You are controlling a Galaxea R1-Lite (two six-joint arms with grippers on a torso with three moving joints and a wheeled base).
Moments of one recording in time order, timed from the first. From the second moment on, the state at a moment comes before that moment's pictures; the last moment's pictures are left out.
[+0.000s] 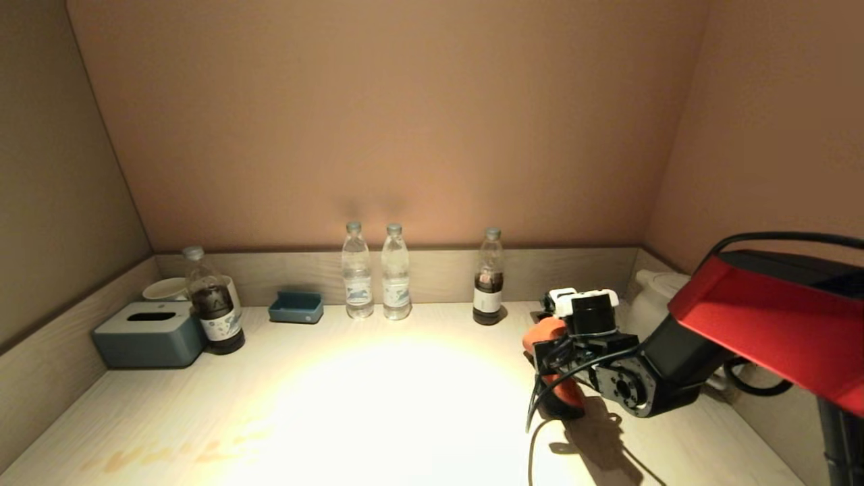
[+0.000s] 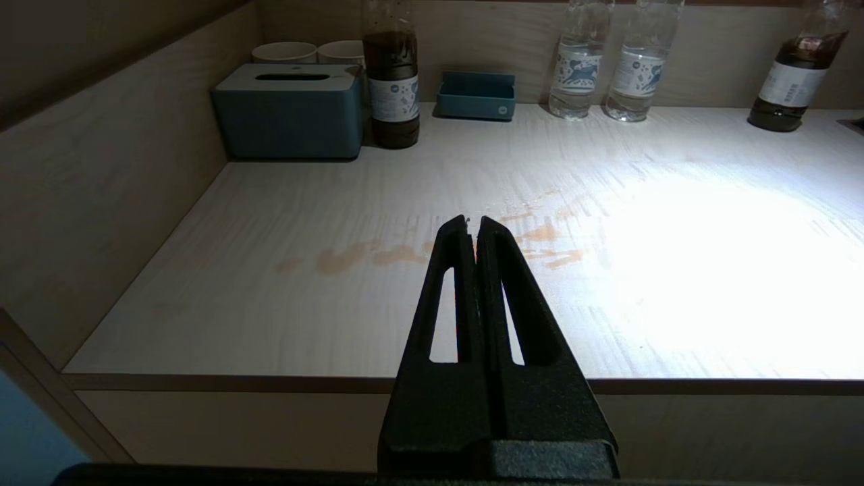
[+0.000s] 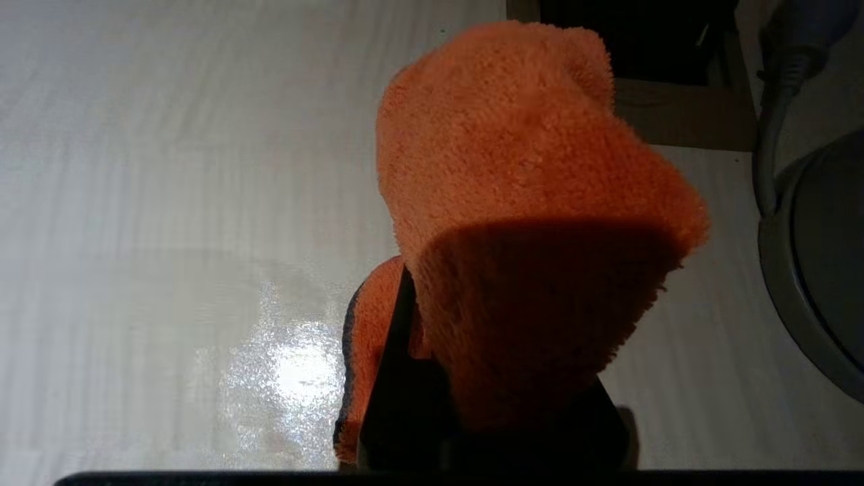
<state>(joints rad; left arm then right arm) 0.00 0.00 0.00 0.01 0.00 -0.04 0.23 2.18 -0.88 -0.71 -0.20 0.02</state>
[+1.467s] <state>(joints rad) 0.00 0.00 0.00 0.01 0.00 -0.04 0.49 2.58 -1.57 -0.39 -0.20 0.02</state>
